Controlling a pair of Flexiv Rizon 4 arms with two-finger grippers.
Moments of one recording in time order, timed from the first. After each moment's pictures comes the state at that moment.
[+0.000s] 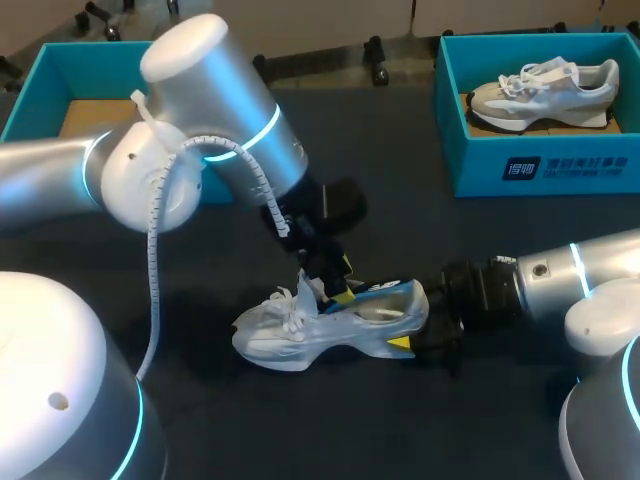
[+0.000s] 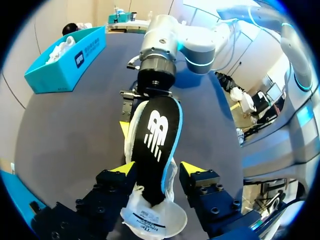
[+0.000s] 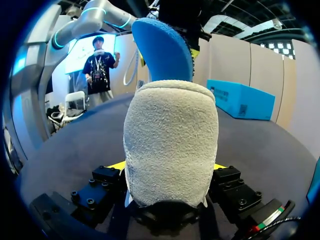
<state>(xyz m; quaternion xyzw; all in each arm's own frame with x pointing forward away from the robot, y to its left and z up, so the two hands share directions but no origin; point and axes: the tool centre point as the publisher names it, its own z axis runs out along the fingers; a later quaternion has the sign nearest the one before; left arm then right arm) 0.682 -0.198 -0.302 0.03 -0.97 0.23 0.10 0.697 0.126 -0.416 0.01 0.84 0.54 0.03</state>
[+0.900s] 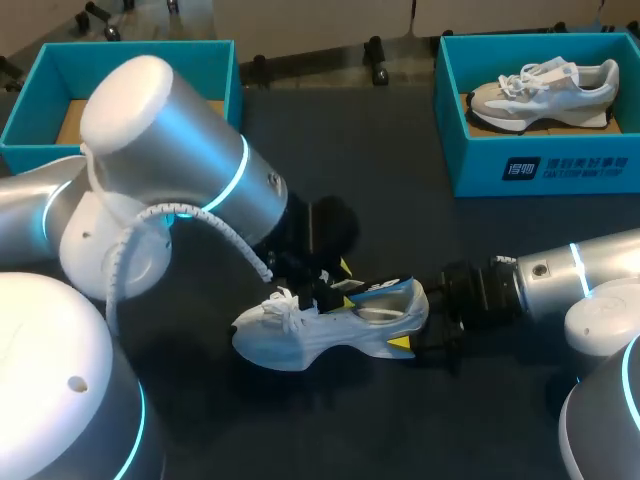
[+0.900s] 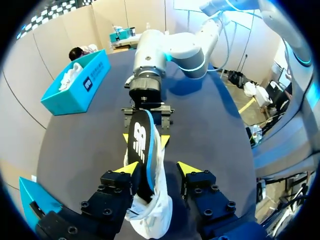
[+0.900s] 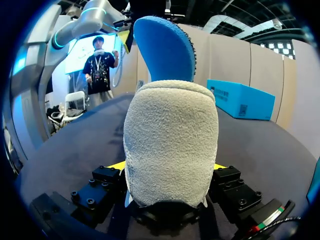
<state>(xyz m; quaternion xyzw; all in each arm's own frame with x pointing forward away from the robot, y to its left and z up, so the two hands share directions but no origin) 0.654 -0.196 -0.274 0.01 -0.96 0.27 -0.03 0.697 0.126 -0.416 0.01 0.84 0.54 0.03</state>
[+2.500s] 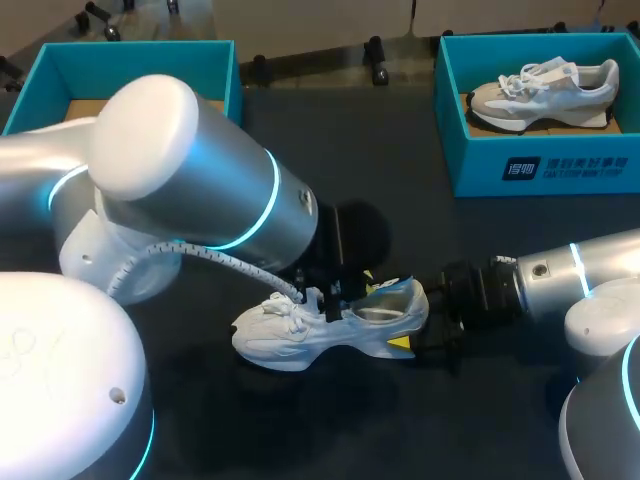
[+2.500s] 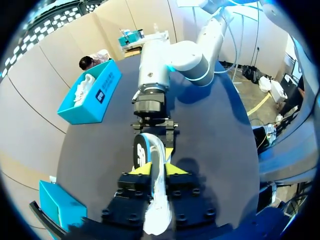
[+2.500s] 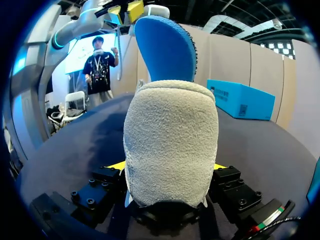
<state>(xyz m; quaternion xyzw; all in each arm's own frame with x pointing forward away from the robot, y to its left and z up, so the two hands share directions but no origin) 0.637 -0.217 -0.232 0.02 -0.96 0.26 -0.11 0.697 0.126 -0.416 0.01 0.84 0.54 0.03</state>
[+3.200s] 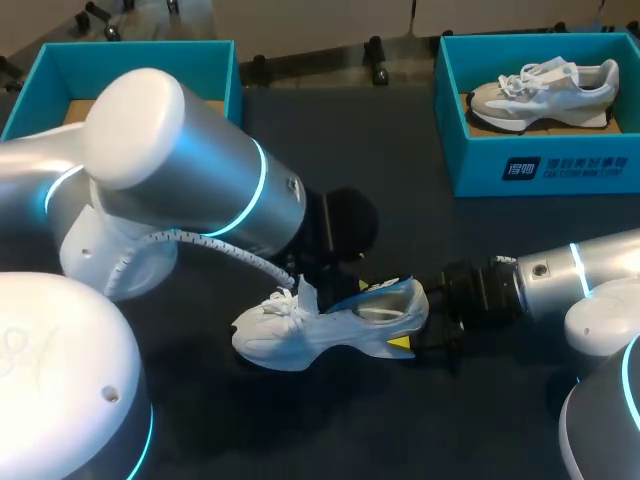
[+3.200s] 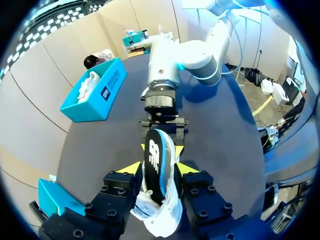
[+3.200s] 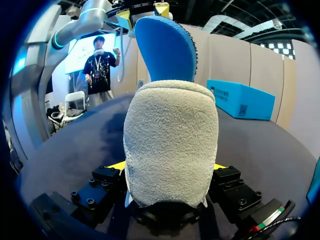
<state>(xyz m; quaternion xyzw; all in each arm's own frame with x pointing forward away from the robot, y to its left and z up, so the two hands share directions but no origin) 0.663 -0.211 -0.242 0.03 -0.96 0.27 -0.11 0.697 0.126 -0.416 0.01 0.84 0.54 0.03</state>
